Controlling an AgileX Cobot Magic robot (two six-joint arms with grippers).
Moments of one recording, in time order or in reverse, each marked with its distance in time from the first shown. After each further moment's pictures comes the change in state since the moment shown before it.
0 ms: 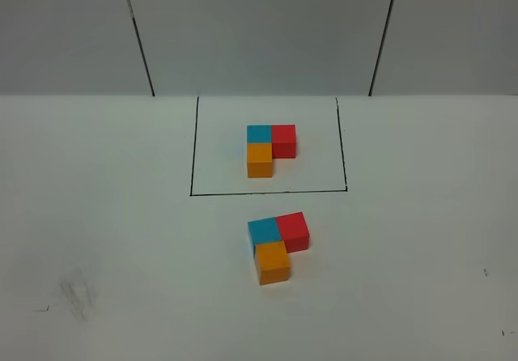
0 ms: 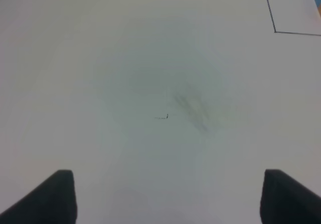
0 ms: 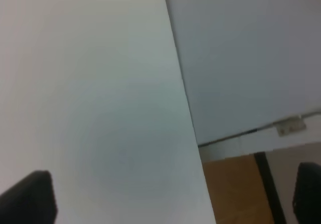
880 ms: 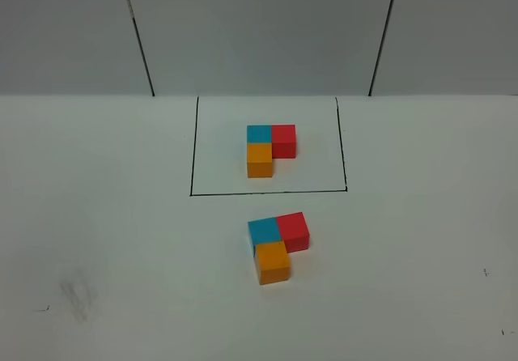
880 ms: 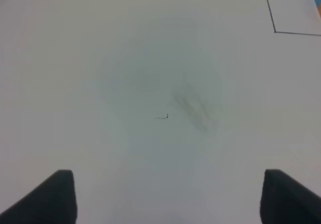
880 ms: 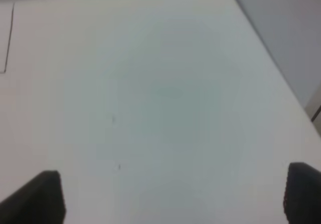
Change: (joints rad) left arm 0.000 0.000 0.000 0.000 0.000 0.000; right arm -0.007 -0.907 0.575 0.297 -0.005 0.045
